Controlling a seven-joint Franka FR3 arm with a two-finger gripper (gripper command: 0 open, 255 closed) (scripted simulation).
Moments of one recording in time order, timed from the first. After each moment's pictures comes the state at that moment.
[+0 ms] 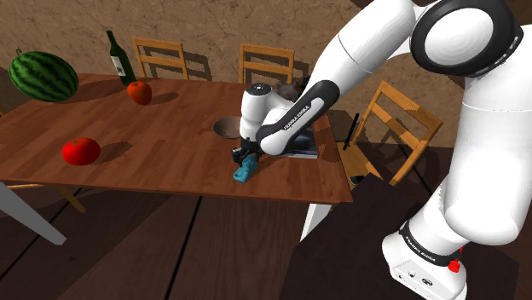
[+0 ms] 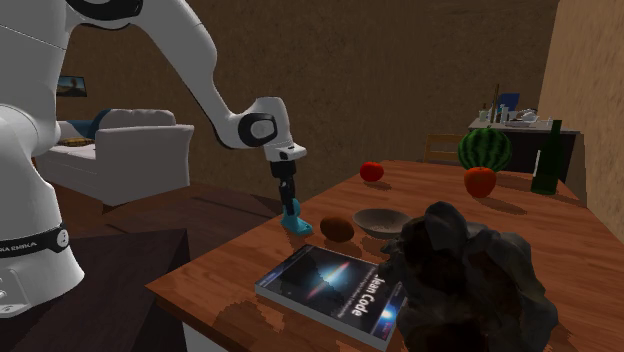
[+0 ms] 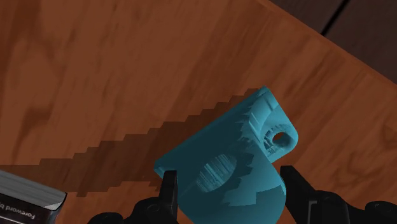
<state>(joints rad) 0.08 0.39 0.19 -2.16 -0.31 2.70 0.79</state>
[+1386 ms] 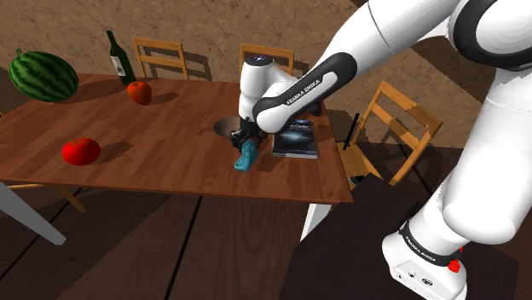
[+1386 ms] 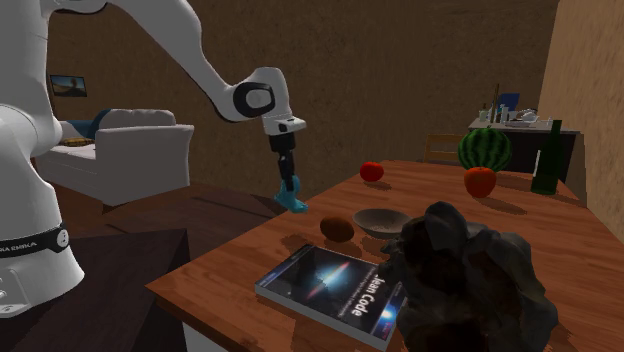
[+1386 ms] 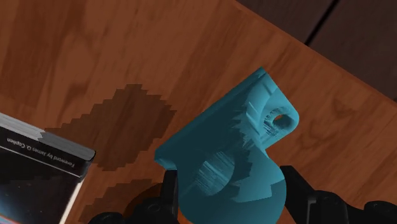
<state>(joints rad) 0.04 0.24 0.24 -2.15 -0.22 2.54 0.71</state>
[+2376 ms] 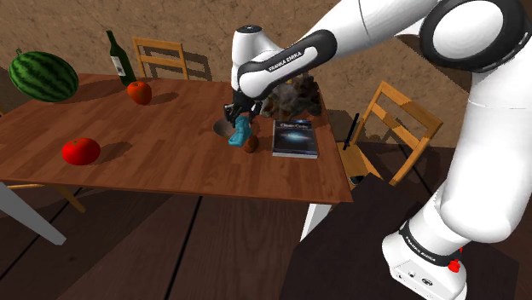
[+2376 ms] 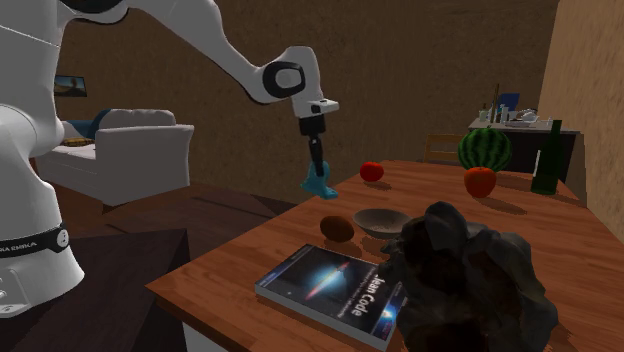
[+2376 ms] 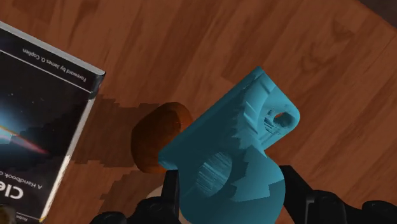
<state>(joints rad) 0.00 0.36 0.22 -1.83 -0.18 2.34 0.58</state>
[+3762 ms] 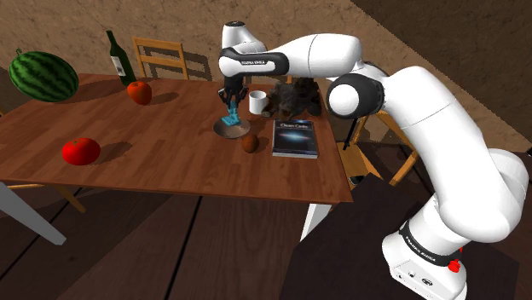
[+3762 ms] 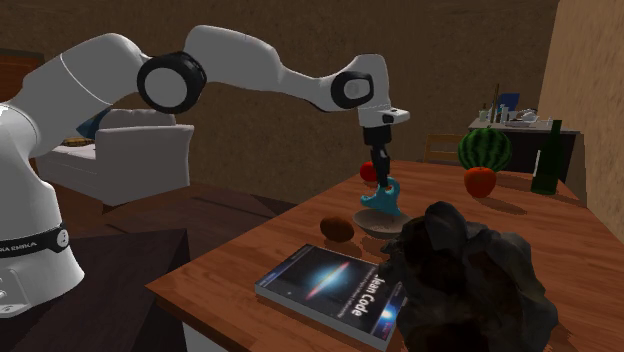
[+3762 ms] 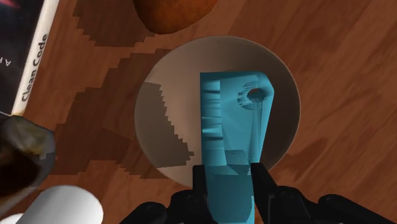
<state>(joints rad) -0.01 1.01 0.17 -0.80 -0.19 1.97 0.39</state>
